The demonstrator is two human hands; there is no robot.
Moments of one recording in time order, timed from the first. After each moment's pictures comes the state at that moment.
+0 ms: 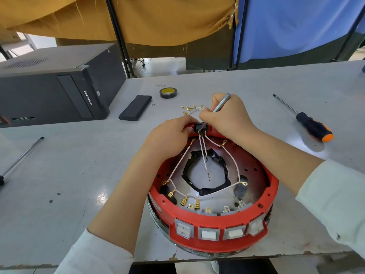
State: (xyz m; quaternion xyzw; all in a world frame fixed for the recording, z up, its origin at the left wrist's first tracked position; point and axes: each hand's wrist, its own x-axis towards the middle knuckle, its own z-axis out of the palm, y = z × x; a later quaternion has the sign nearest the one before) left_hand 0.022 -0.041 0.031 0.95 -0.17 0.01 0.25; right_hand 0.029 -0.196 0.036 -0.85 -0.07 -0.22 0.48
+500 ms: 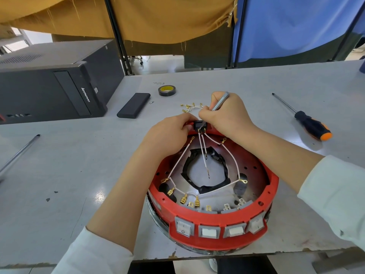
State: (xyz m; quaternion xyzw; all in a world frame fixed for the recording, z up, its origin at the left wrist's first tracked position) left_hand 0.022 -0.041 0.032 0.95 -0.17 0.01 0.25; right_hand 0.027 -0.195 0.035 -0.85 -0.07 -0.22 0.47
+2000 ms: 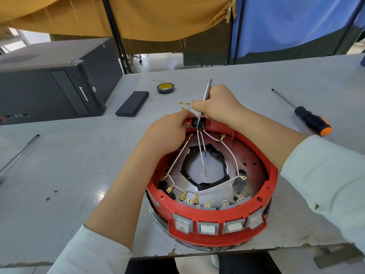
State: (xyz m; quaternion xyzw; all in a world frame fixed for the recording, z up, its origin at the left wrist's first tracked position) left_hand 0.021 -0.042 0.032 0.96 -0.16 0.01 0.24; right_hand 0.048 -0.189 0.050 -0.89 -0.03 -0.08 0.44
